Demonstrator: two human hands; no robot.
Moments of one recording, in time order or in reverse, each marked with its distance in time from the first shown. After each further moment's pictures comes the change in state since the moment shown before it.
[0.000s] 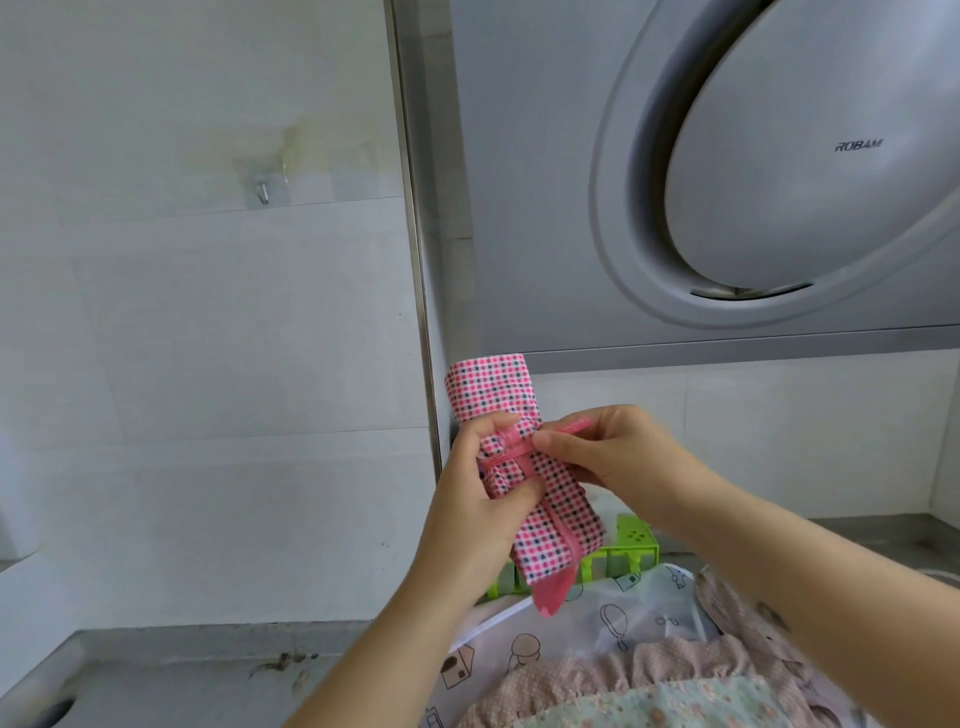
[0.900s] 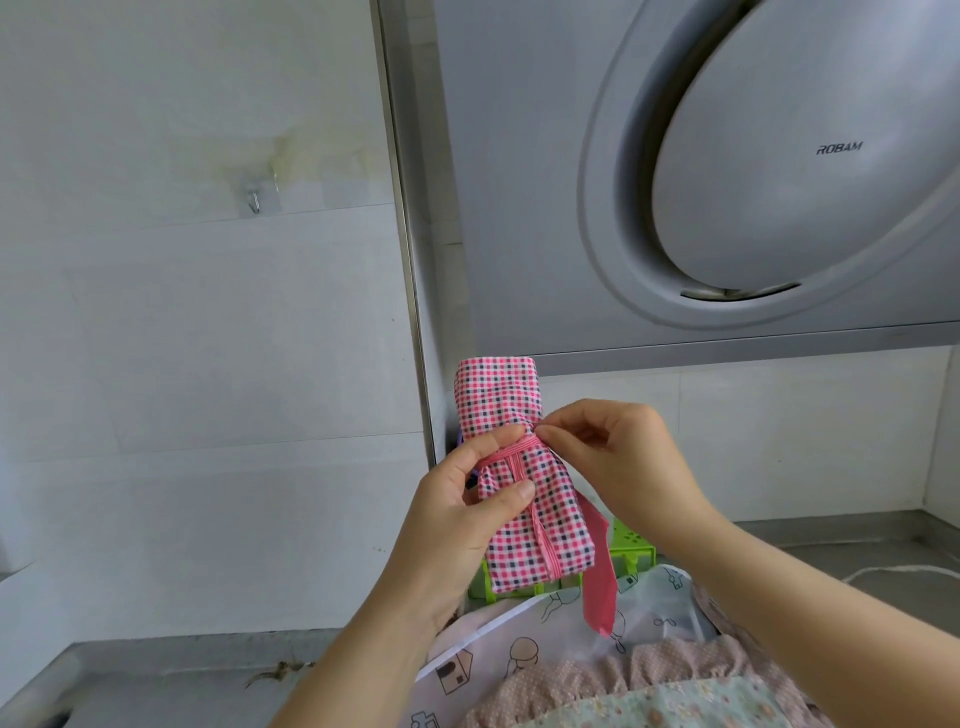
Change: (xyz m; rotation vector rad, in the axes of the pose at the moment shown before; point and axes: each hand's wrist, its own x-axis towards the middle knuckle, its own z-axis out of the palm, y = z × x) left_hand -0.001 -0.005 -0.011 -0.253 -0.080 -0.134; right_hand -0.013 0.003 0.002 -0.334 0.241 -0.399
